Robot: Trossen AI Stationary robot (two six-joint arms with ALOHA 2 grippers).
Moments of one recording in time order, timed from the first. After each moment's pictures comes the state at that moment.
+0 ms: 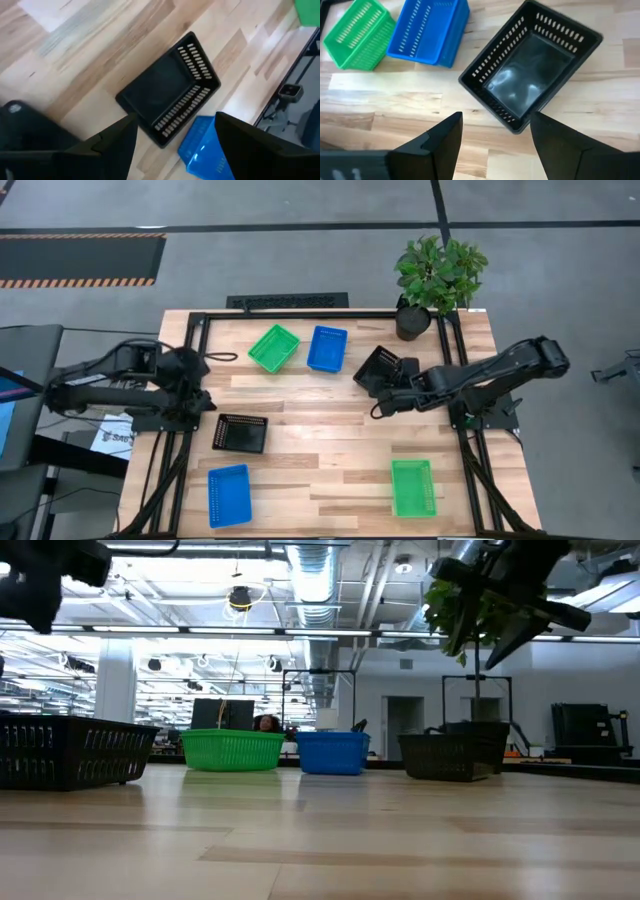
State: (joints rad) left arm 0.14 0.62 0.85 -1.30 0.24 -0.79; right arm 0.22 1.34 1.05 -0.98 0.64 1.69
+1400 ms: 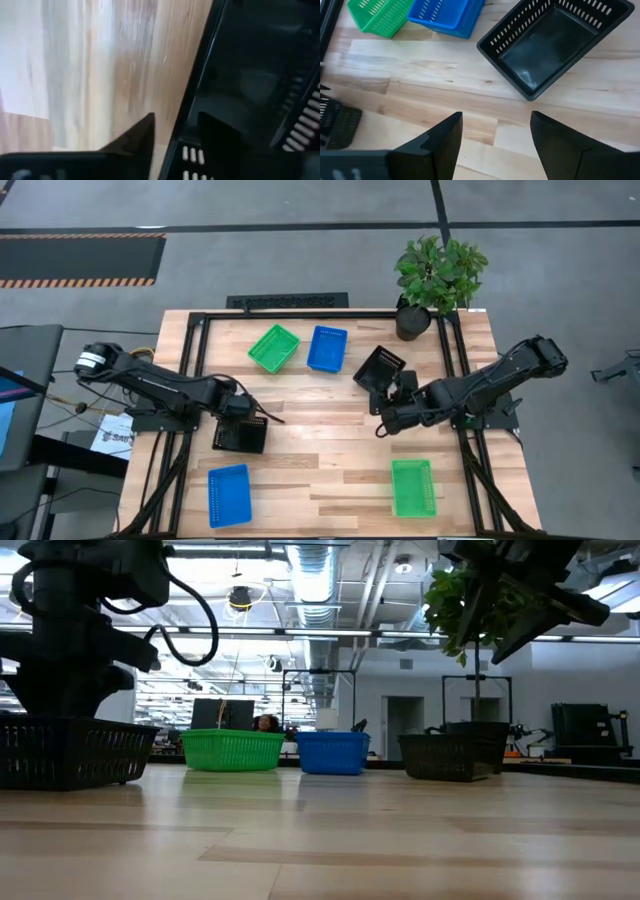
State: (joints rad) left arm -0.18 1.24 0.64 -0.91 -0.06 -0.33; right arm 0.35 1.35 1.05 -0.95 0.63 1.70
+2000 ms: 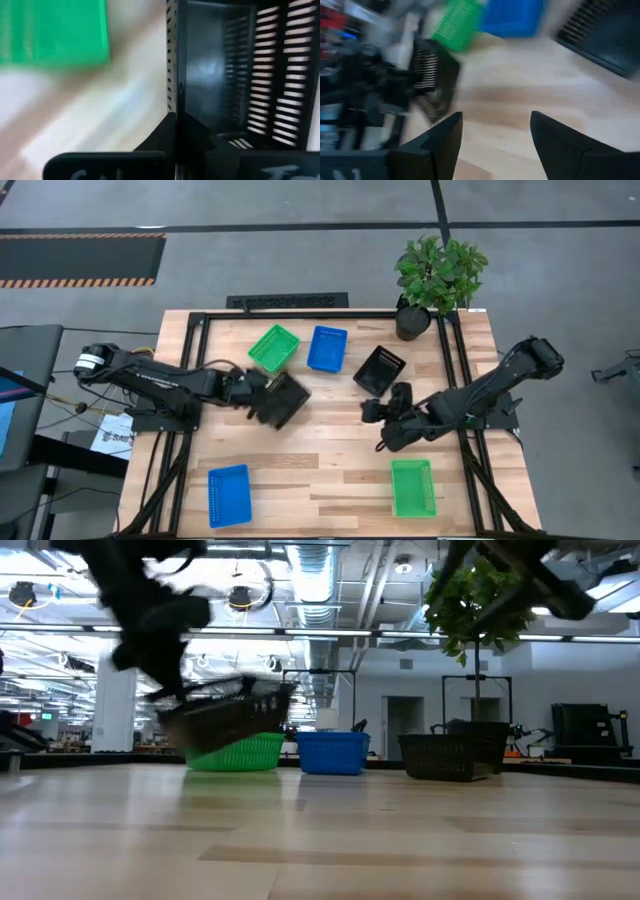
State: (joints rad) left arm -0.10 1.24 0.76 -0.64 -0.37 -0.80; right arm 0.45 1.39 1.04 -0.66 0.78 1.85
